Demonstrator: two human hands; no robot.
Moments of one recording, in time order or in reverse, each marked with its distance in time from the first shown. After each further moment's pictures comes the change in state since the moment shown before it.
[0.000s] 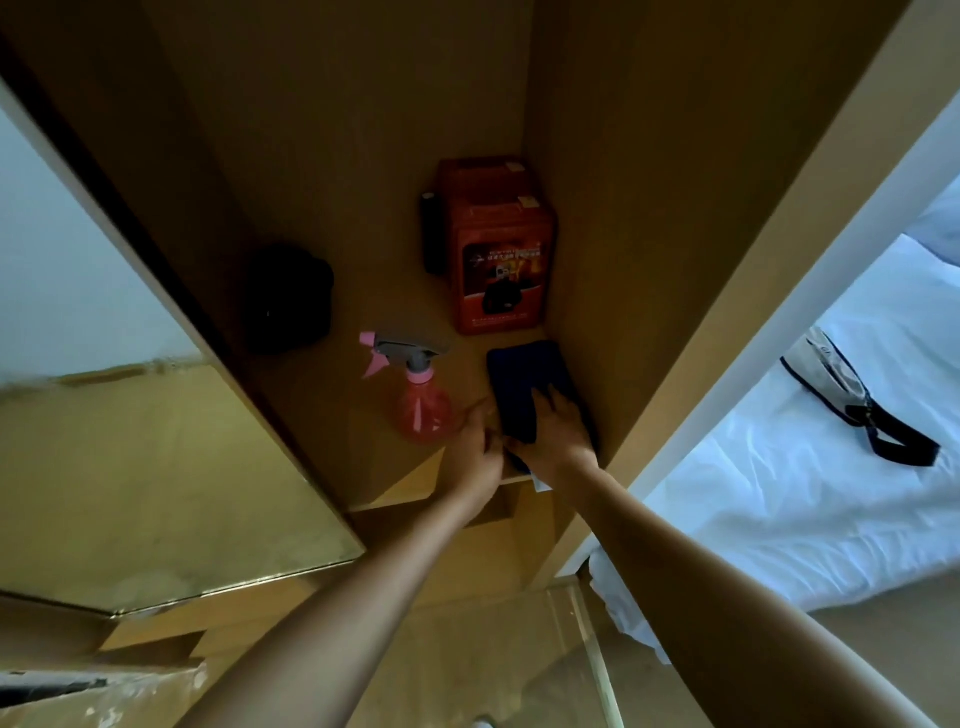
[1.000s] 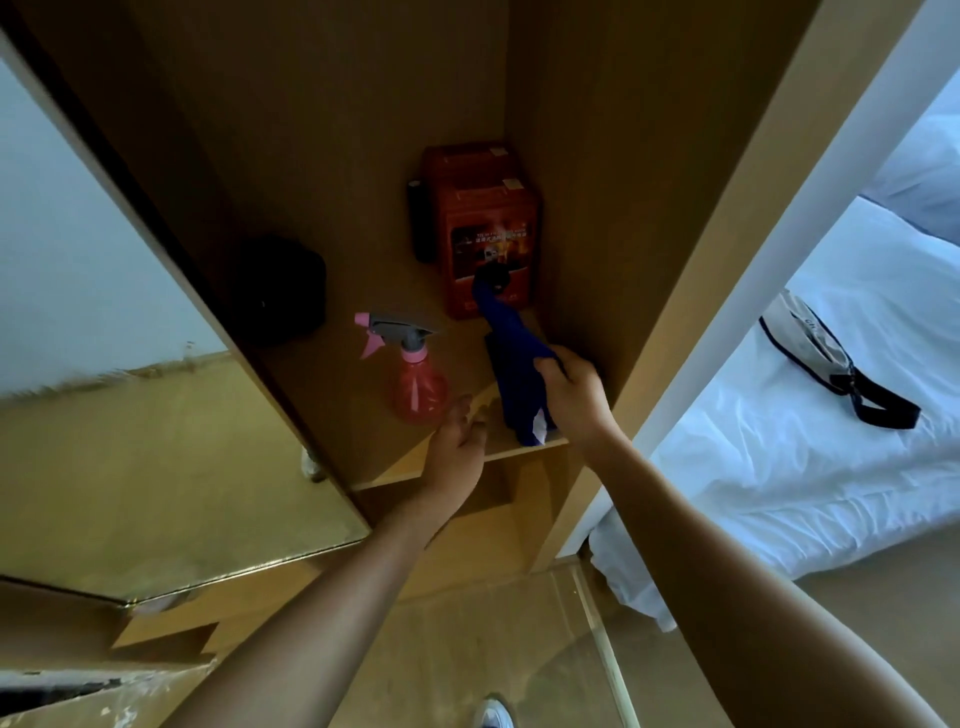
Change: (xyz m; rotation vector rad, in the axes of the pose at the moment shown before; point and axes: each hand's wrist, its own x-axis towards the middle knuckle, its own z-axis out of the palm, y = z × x) left_hand -0.032 0.002 -0.017 -0.251 -0.078 -0.153; right_hand -0.050 -0.014 -0.053 0.883 0.223 0.037
